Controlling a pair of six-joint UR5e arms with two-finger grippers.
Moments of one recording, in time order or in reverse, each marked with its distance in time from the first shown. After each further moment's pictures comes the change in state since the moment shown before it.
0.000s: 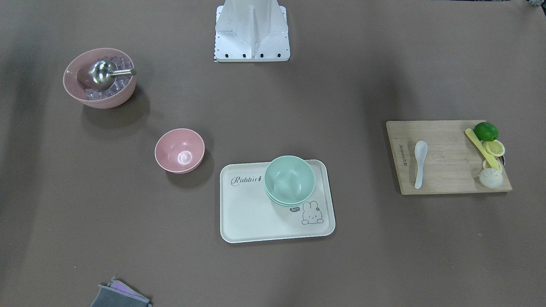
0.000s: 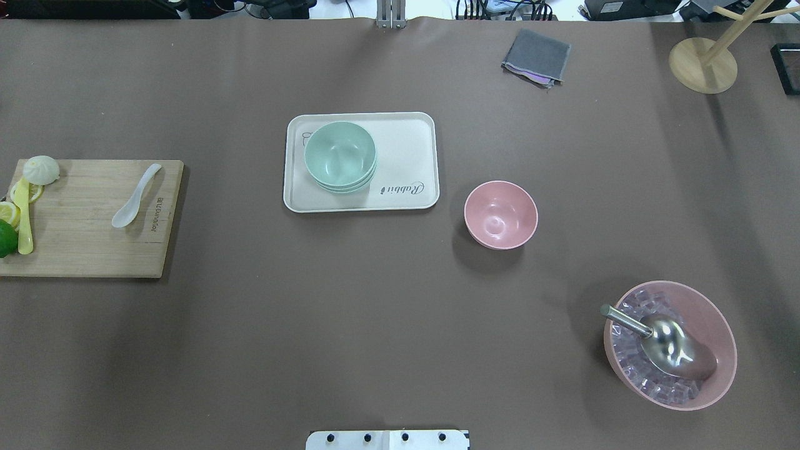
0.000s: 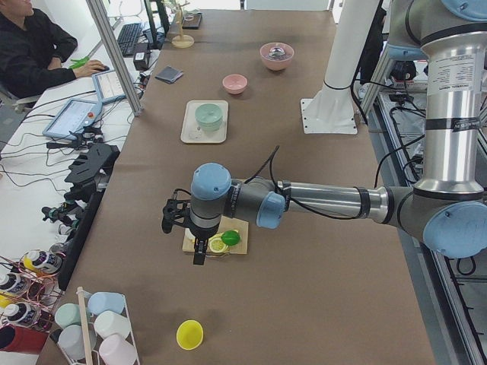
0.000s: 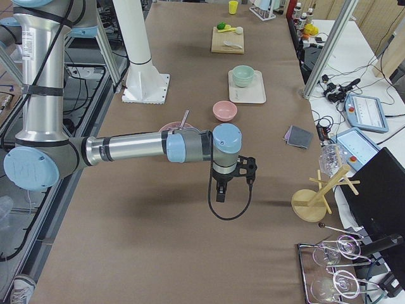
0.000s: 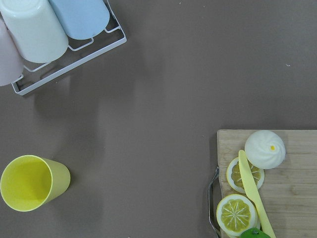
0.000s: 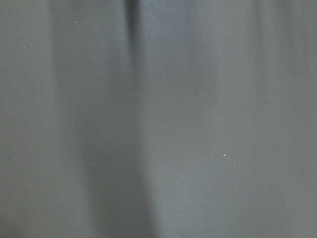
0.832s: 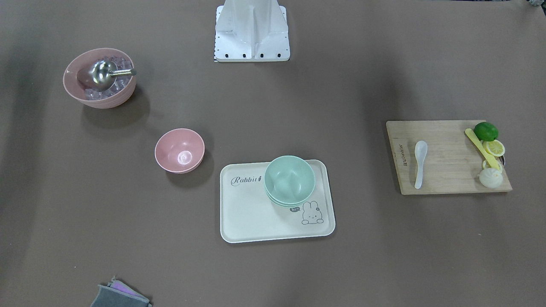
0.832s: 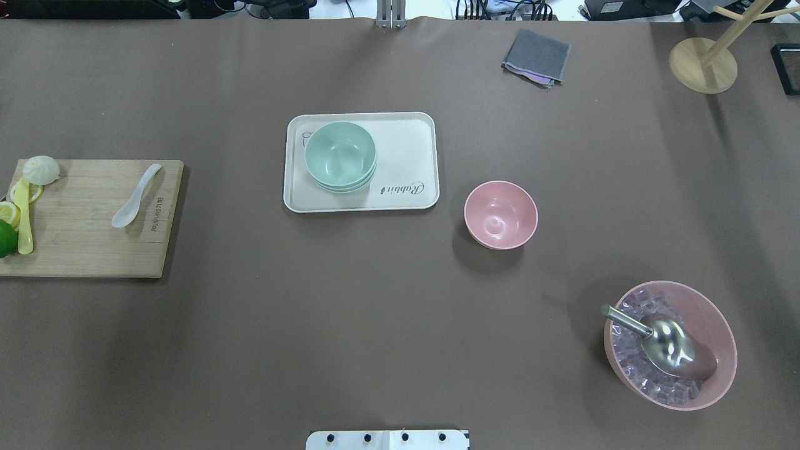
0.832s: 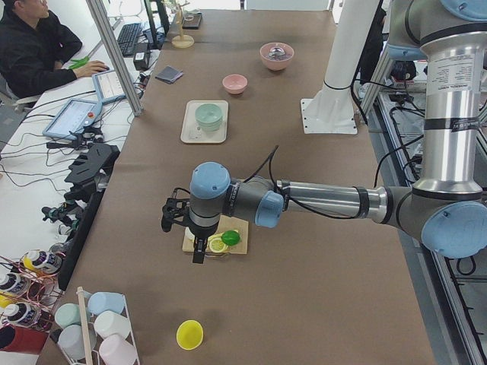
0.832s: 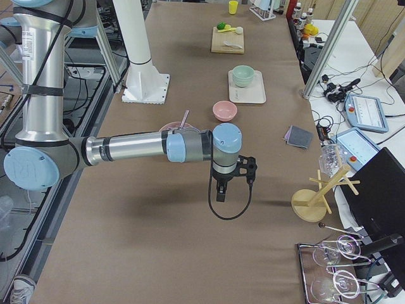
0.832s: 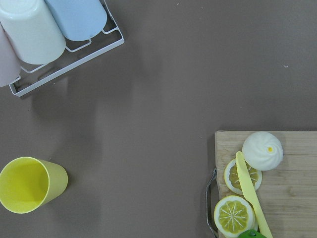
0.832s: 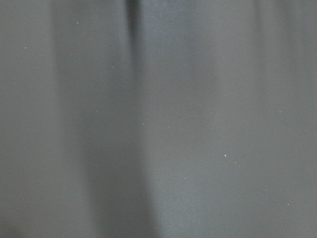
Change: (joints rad) left arm 0.011 -0.004 0.000 0.000 -0.002 -0.006; right arm 0.000 0.001 0.001 0.000 0.001 0.002
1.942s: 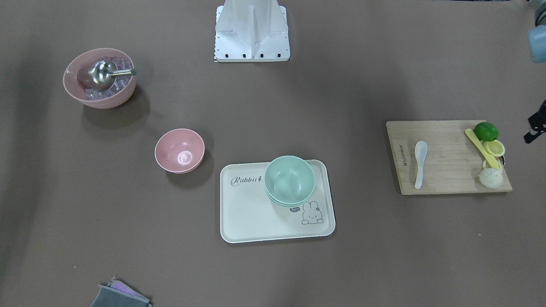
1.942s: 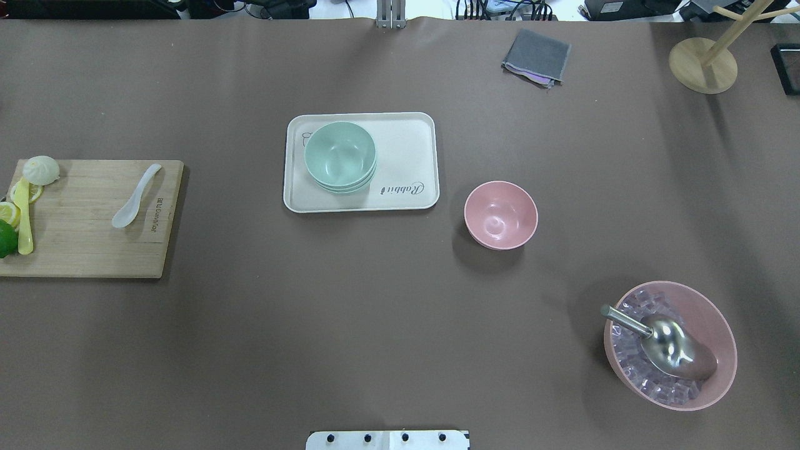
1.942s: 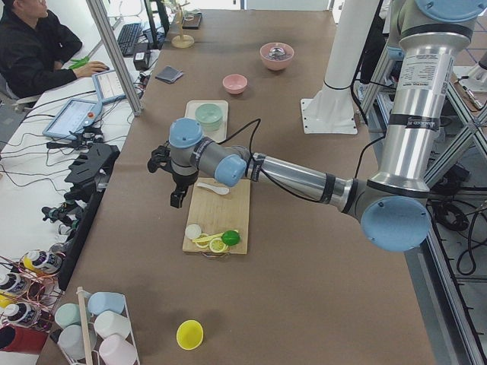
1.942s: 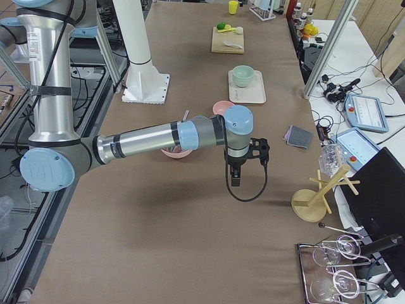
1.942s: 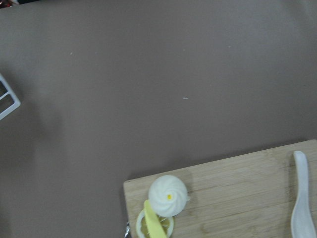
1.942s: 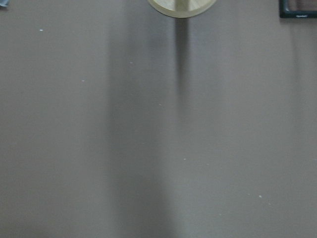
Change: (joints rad) left arm 0.230 -0.207 0.000 -0.046 -0.030 -0.041; right arm -0.020 0.104 0.016 0.004 0.053 0.006
